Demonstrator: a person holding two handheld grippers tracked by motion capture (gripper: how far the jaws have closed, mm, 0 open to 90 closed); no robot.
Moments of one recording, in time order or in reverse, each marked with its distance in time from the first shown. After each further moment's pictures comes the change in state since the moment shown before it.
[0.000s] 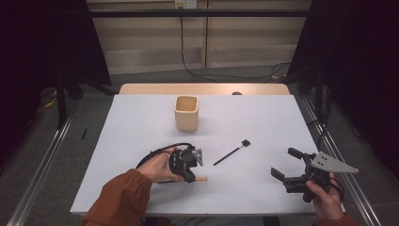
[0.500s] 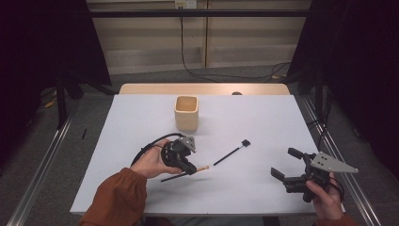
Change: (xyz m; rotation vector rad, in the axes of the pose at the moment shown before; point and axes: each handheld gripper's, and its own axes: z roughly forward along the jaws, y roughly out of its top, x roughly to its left) left arm 0.006 -0.011 -0.032 -0.244 -0.011 -0.101; right arm 0.000 0.000 0.000 0.001 -0.002 0.000
